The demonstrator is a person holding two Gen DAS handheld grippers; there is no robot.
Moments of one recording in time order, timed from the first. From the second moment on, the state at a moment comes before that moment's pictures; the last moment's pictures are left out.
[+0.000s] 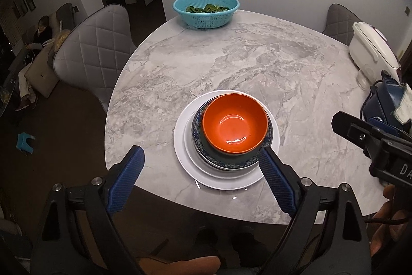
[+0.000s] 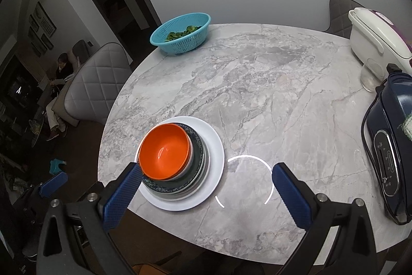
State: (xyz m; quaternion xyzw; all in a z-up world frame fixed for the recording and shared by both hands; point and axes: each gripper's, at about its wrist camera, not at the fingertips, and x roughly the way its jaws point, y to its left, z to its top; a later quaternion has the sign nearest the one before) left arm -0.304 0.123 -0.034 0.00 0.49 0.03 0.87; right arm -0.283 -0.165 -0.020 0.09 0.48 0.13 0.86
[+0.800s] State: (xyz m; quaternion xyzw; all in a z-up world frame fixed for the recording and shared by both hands) left arm -0.287 0.126 -0.037 -0.02 0.50 0.01 0.87; right arm -0.283 -0.153 -0.024 0.07 0.49 0.09 0.87
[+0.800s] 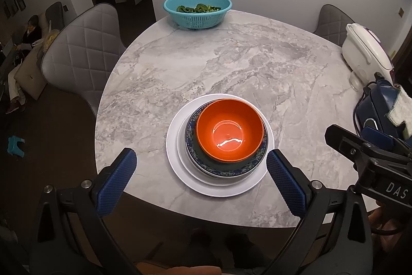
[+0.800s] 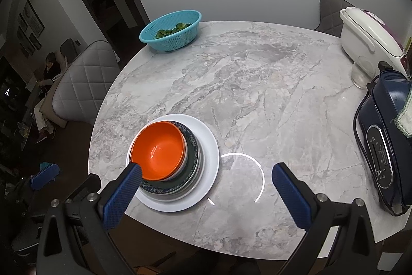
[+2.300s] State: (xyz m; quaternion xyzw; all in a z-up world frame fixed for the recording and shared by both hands) left arm -0.275 0.132 -0.044 -0.03 0.51 0.04 0.86; right arm -0.275 -0.159 -0.027 0.04 0.49 0.08 0.87
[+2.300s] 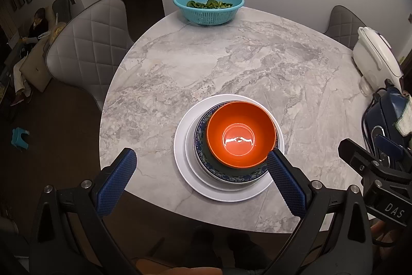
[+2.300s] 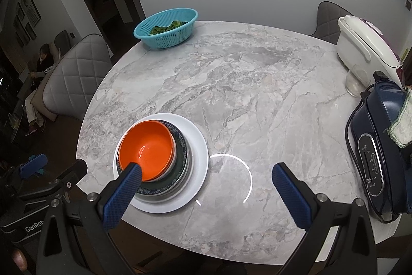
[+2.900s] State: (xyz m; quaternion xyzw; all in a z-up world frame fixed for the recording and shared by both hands) left arm -0.276 0.129 -0.047 -0.03 0.51 0.04 0.86; right arm -0.276 -0.158 -0.029 0.04 0.49 0.08 0.87
